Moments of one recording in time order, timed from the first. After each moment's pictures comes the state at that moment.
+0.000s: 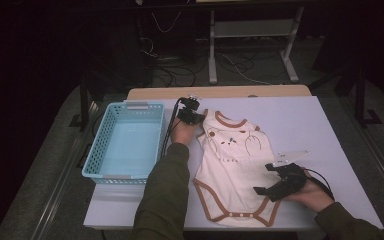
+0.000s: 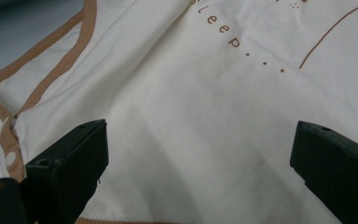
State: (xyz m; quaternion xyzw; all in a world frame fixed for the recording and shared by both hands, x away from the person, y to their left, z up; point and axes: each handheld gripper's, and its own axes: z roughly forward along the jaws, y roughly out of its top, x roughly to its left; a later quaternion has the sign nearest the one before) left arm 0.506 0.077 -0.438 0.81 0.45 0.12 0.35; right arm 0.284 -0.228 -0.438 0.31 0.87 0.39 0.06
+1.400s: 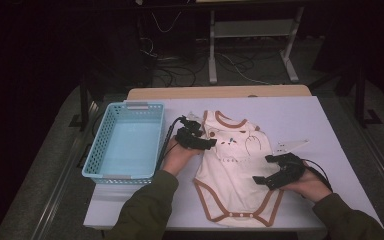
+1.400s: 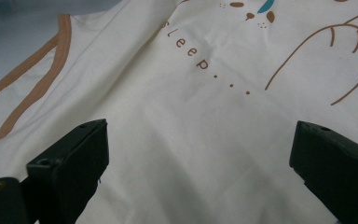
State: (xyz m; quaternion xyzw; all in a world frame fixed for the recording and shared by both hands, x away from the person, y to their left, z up) left arm 0.396 0.083 -0.412 0.83 0.38 0.08 0.40; right arm 0.309 -0.230 -0.432 0.33 0.86 0.39 0.06
